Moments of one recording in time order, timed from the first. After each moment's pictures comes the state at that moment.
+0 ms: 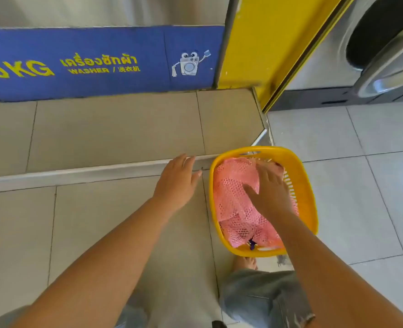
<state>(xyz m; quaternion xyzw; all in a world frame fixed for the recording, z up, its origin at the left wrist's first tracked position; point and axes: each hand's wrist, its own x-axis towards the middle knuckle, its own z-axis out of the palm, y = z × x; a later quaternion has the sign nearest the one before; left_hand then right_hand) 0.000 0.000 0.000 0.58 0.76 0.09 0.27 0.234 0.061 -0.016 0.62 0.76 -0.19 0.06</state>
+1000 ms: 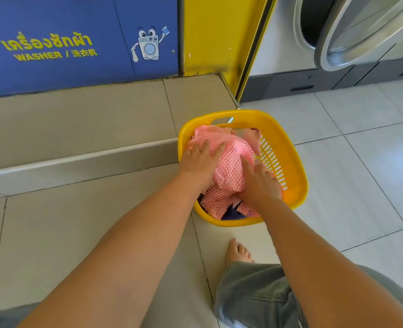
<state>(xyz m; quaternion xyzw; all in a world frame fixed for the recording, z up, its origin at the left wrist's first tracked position) 0.119 0.020 -0.086 0.73 0.66 -0.08 0.13 0.294 0.018 -0.102 0.64 0.75 -0.11 0.12</state>
